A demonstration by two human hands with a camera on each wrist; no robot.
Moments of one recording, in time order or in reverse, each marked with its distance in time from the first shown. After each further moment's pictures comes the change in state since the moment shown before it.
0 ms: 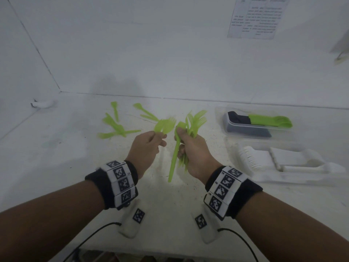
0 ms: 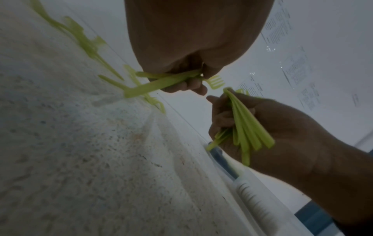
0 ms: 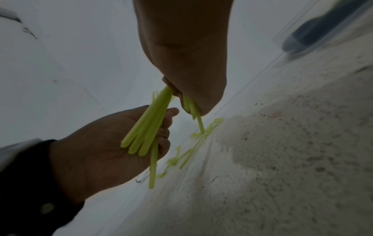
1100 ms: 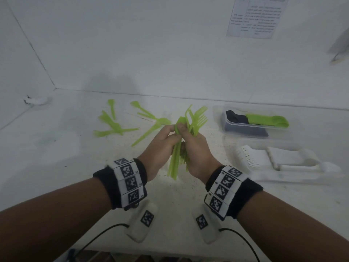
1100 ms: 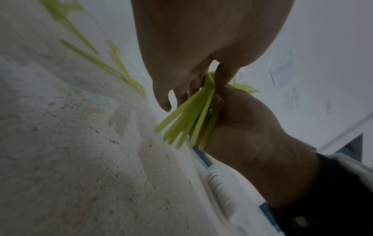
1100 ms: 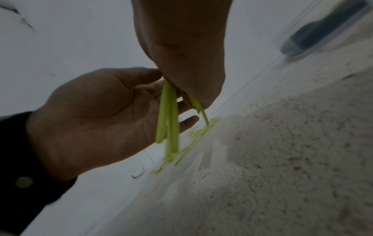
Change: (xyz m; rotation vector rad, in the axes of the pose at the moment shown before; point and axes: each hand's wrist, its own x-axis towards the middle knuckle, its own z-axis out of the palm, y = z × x) left_hand -0.016 0.023 0.029 -0.278 -0.342 -0.047; right_hand -0.004 0.000 -0.002 0.039 -0.036 -0.053
